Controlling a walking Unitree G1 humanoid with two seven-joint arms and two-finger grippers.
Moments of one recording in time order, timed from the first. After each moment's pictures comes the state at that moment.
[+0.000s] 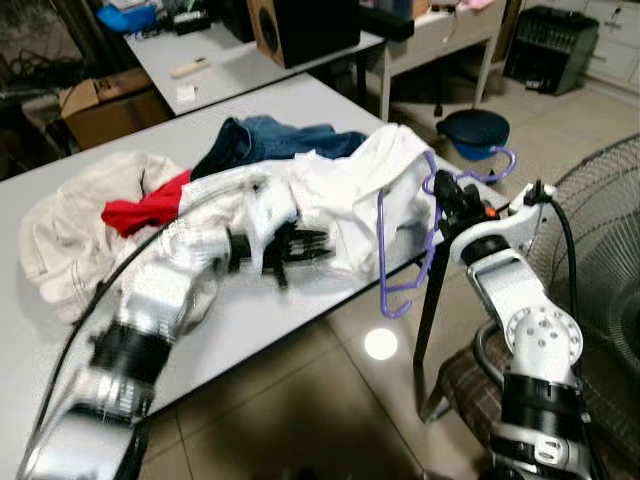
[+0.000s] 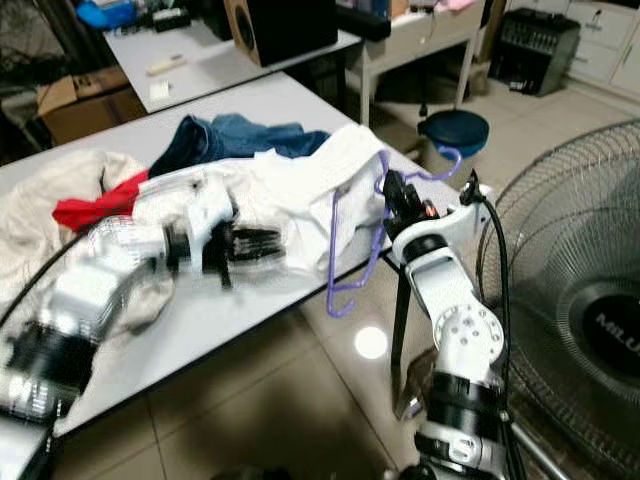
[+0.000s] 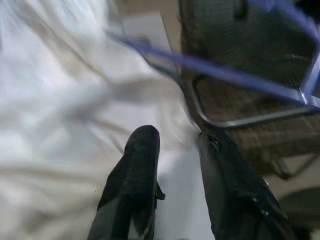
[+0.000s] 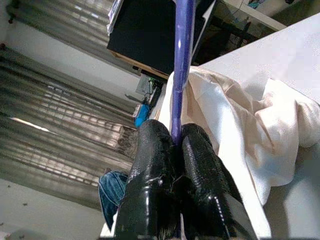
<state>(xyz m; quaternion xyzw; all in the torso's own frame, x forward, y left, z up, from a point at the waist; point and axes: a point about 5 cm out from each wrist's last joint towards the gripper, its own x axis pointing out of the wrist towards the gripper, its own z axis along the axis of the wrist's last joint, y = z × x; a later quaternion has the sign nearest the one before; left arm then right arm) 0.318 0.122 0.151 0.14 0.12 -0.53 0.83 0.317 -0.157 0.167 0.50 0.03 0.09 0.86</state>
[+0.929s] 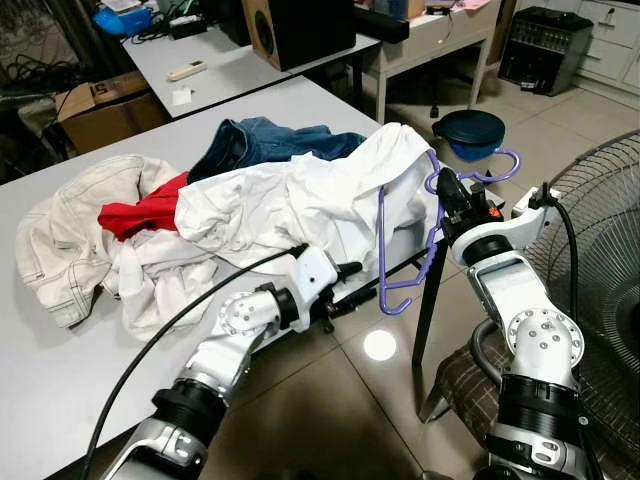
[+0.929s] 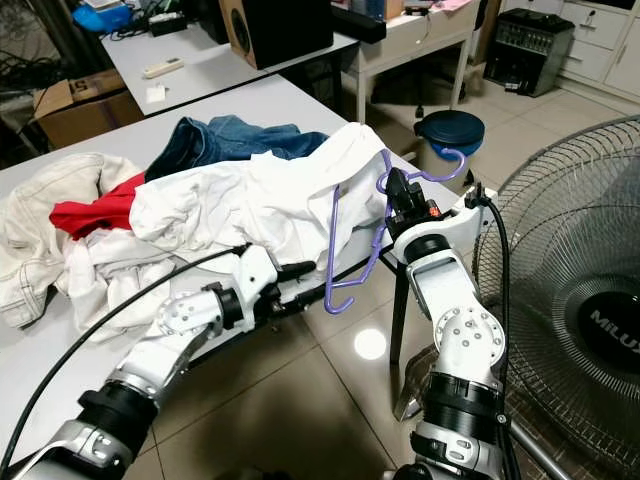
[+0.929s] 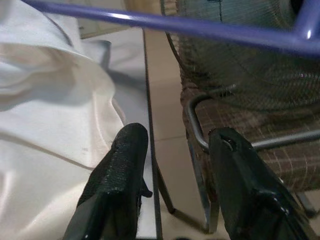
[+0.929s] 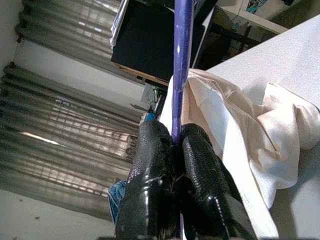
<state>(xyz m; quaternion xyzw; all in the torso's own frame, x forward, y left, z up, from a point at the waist) 0.295 0.069 0.089 0.12 0.02 -0.51 0.85 0.316 -0.157 0.168 0.53 0.02 0.08 0.85</state>
